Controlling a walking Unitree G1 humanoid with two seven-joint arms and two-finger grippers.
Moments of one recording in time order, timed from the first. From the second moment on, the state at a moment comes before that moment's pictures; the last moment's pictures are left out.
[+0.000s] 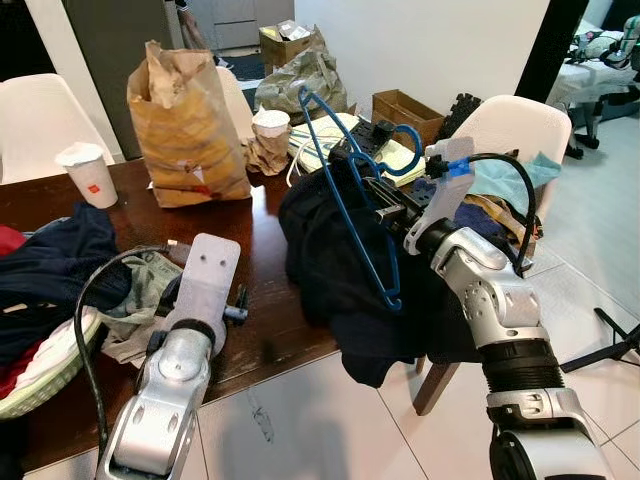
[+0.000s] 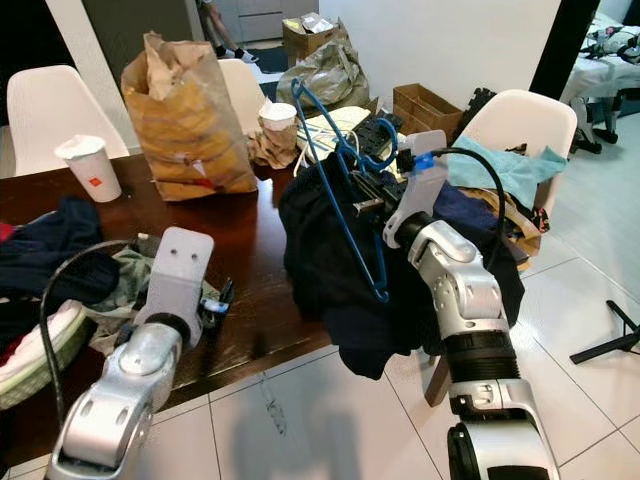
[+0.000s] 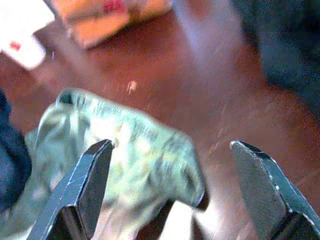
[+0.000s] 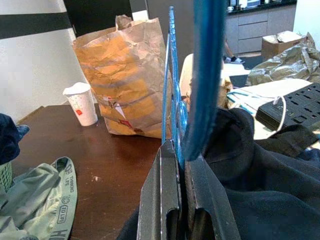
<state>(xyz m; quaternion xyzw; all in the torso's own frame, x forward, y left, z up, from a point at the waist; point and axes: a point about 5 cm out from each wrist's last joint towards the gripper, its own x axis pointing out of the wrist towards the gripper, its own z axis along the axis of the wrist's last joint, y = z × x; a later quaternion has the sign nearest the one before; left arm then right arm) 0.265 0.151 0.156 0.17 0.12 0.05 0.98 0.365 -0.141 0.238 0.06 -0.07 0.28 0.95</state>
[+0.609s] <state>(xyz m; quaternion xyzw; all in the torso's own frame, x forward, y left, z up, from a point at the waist) 0.283 0.167 0.127 0.20 0.14 0.07 0.97 0.364 -0.138 0.239 0.06 -0.07 0.29 0.95</state>
